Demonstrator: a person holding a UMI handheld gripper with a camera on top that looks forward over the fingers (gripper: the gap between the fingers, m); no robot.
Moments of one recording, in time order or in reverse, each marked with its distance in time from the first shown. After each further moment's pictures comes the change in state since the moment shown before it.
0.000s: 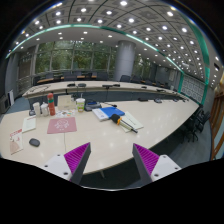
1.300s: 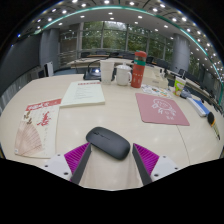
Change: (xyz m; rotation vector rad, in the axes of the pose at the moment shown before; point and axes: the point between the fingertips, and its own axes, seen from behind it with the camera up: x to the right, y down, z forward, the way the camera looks) arm -0.557 0.142 0.203 -0.148 -0.472 -0.241
